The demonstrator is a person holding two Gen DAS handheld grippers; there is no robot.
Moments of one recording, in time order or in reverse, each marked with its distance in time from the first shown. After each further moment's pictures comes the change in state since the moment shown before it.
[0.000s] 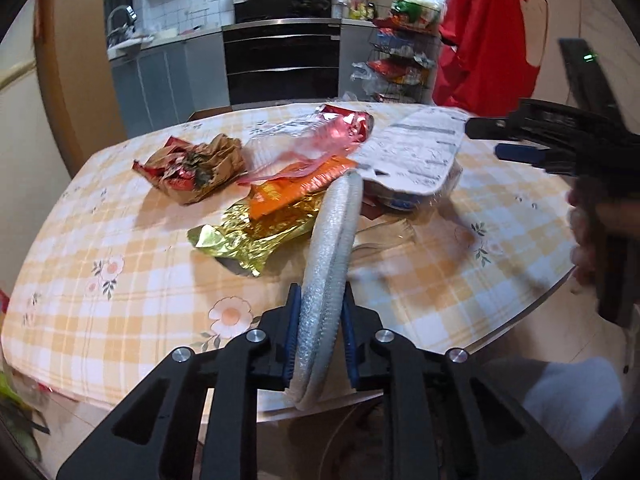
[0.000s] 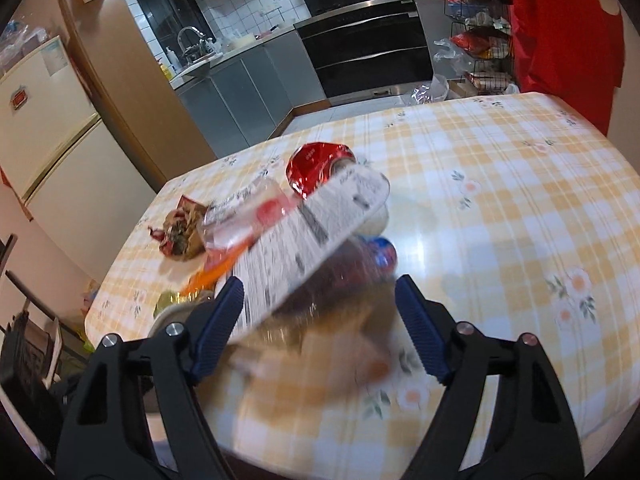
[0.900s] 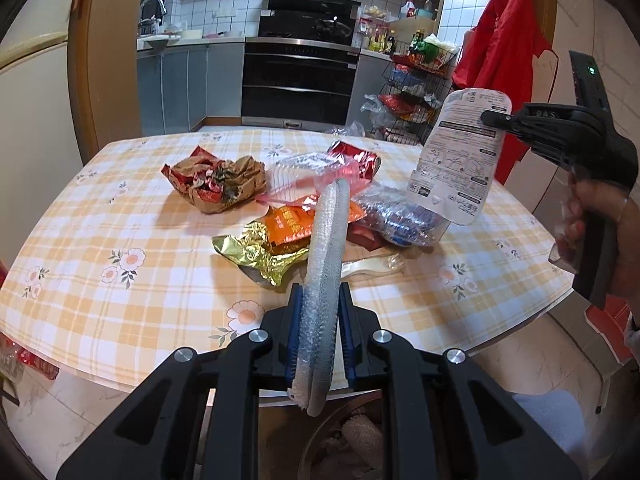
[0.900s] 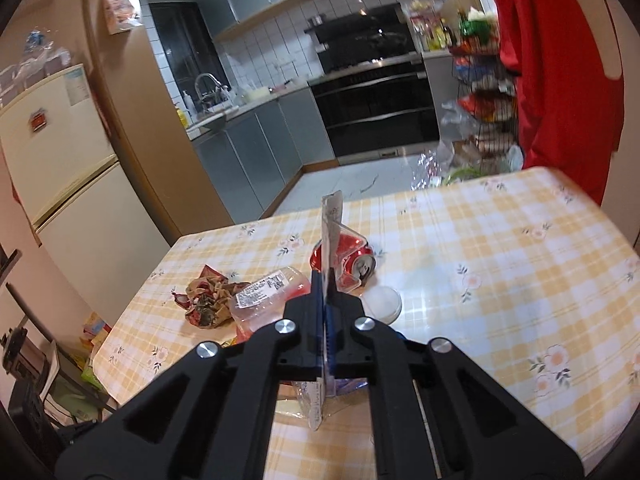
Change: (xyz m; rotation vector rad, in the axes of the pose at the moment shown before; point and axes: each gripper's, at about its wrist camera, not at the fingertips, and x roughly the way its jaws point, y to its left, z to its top) left arm -0.053 0.019 0.003 -0.117 -0.090 -0.045; right arm -0.076 0.041 0.040 -0.083 -0.220 0.003
